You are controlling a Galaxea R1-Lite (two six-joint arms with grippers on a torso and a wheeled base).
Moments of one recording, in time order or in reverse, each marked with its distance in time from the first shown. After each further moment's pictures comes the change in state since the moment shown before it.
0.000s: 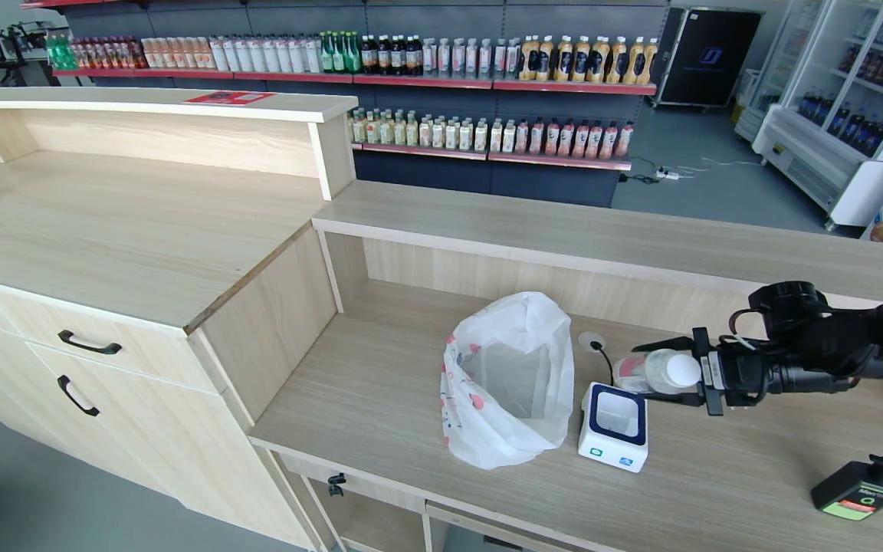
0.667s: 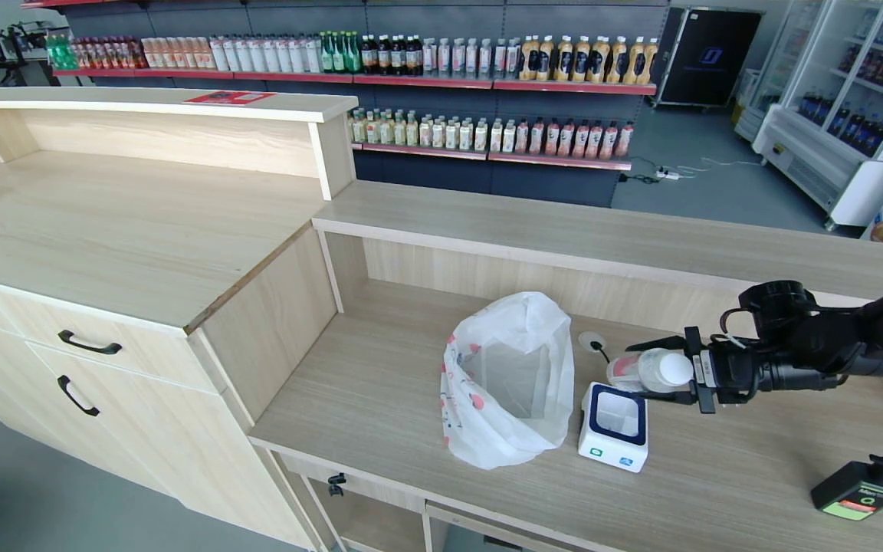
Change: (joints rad) left arm 0.000 0.000 0.000 0.000 0.000 0.000; right arm 0.017 0.026 -0.033 0.016 0.005 0.000
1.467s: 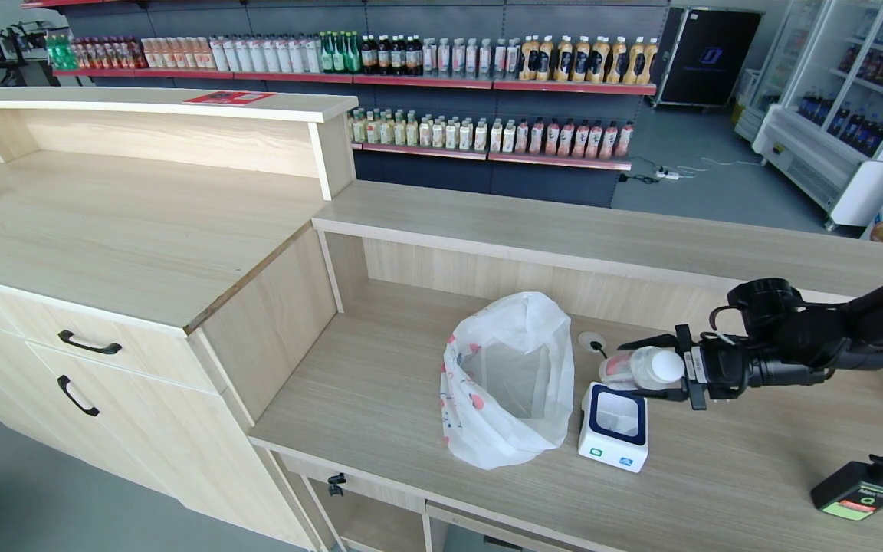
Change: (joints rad) left arm 0.000 0.000 0.000 0.000 0.000 0.000; right arm 0.019 0.027 -0.053 0.036 0.006 0.000
